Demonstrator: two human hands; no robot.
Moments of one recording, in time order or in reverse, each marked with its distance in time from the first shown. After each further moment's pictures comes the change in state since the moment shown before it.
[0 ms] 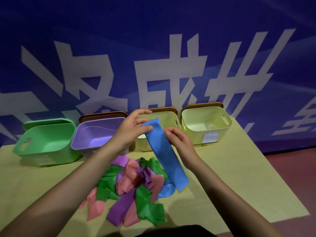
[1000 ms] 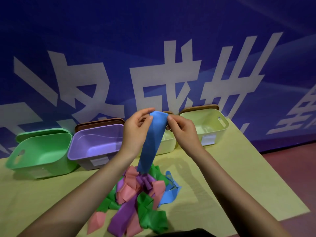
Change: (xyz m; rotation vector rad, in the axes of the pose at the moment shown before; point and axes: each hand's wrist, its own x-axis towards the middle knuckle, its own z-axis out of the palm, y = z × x) left_hand 0.008 0.012 0.028 0.146 0.303 0.249; right_hand 0.030 -0.035 -0.002 -0.328 0.193 -0.190
